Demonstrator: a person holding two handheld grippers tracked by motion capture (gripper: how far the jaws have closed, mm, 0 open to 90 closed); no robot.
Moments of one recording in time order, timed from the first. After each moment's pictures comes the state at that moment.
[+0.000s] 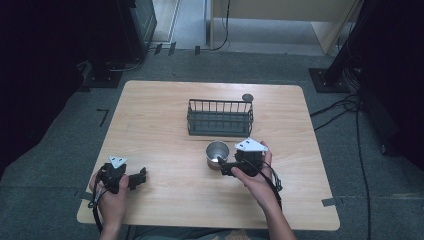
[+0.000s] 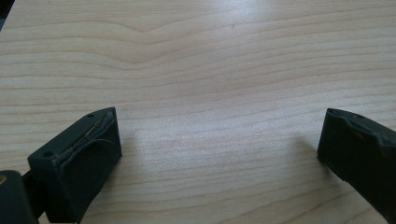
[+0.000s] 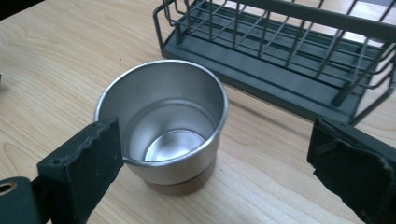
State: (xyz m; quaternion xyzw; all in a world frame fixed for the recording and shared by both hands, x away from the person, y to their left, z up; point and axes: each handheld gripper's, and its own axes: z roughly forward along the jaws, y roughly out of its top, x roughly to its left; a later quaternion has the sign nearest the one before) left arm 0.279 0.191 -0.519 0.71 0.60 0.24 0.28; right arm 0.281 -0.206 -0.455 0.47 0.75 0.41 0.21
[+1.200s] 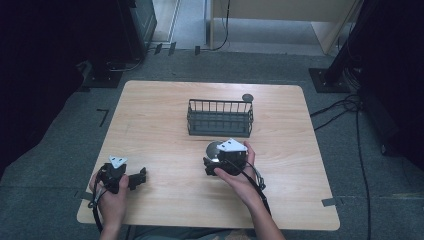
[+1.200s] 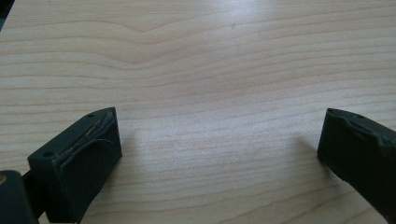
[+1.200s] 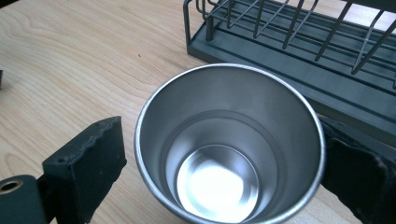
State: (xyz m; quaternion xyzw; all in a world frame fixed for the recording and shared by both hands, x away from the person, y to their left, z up) left arm 0.279 0.191 -0.519 0.71 0.60 0.24 0.28; right arm 0.293 -0.163 -0.472 0.46 0.76 0.40 0.21
